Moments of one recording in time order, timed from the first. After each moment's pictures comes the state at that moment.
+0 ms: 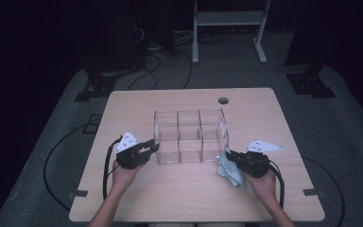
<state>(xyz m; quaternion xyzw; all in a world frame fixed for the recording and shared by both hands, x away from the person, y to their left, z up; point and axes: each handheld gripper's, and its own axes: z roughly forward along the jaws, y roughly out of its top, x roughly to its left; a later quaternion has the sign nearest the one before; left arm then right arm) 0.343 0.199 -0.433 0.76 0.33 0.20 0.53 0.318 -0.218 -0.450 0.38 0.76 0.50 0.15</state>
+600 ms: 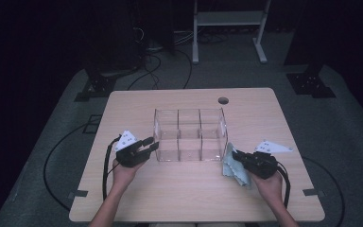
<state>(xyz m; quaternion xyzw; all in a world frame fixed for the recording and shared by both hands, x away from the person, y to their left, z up) 0.345 0.199 -0.433 0.75 0.33 0.21 0.53 0.311 -0.240 -0.448 0.40 0.75 0.51 0.15</state>
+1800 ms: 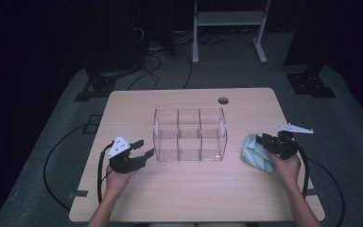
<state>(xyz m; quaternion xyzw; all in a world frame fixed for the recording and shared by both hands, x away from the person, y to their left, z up) 0.330 0.220 -0.442 0.75 0.35 0.21 0.52 0.379 -0.322 -0.464 0.53 0.69 0.45 0.18</state>
